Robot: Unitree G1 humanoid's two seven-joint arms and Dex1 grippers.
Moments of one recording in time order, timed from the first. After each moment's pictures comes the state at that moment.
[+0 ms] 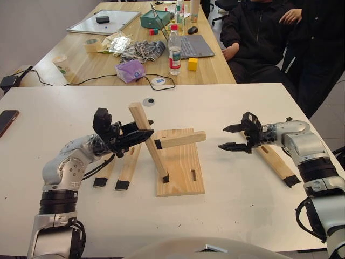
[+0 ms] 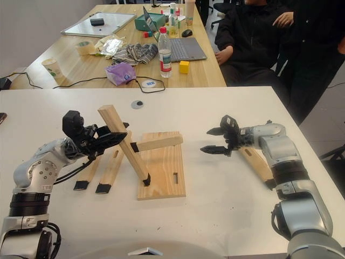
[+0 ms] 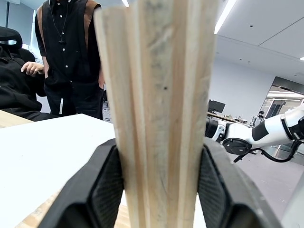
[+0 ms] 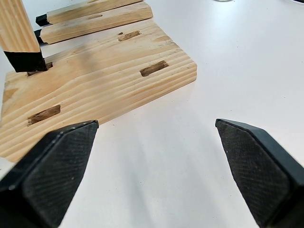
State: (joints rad) left arm -0.24 0.55 0.14 0.01 -0.86 0.53 -1.26; right arm -0.56 -0.67 0.20 0.46 0.26 0.32 1.28
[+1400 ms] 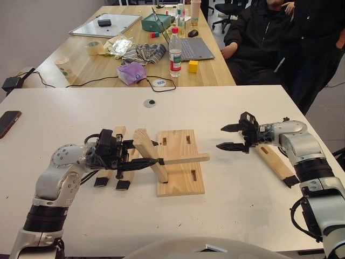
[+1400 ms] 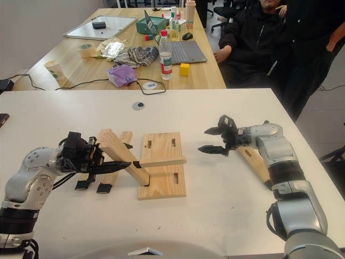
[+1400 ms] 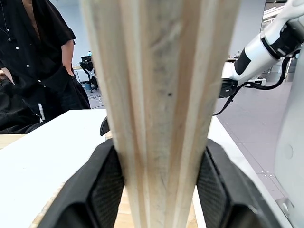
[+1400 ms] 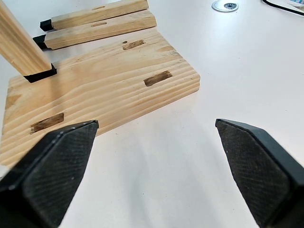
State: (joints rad) left arm -0.07 0.69 0.01 -0.16 -0.74 0.19 -1.34; right arm -0.55 -0.64 0.17 0.46 0.24 0.32 1.28
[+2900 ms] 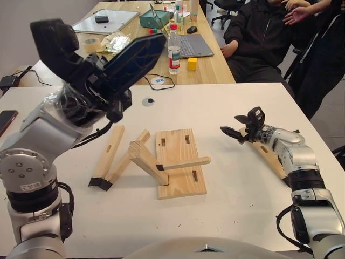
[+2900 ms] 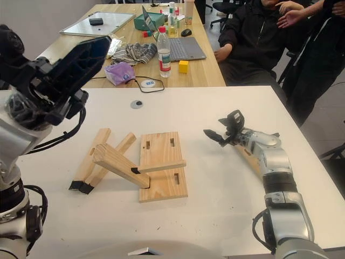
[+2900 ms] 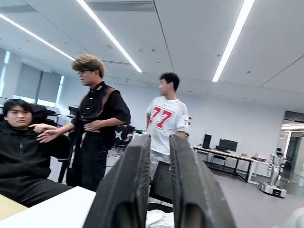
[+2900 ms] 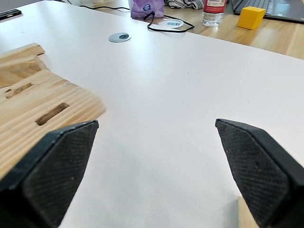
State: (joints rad) left arm -0.49 0.67 0.25 -0.63 -1.79 0.65 -0.21; right arm -0.46 -0.52 -0.02 0.45 0.27 0.29 0.82
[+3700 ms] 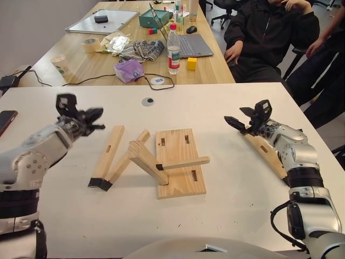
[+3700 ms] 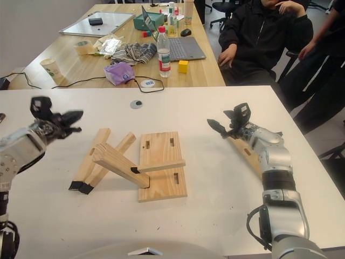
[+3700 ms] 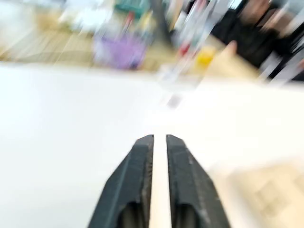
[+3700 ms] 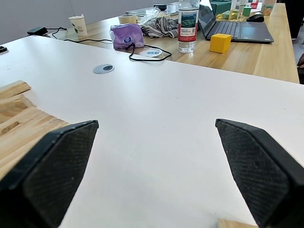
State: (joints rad) left arm -0.15 0.86 0.15 -0.12 -0.93 0.82 -0.04; right arm -0.46 -0.48 -0.11 0.44 0.31 0.28 0.76
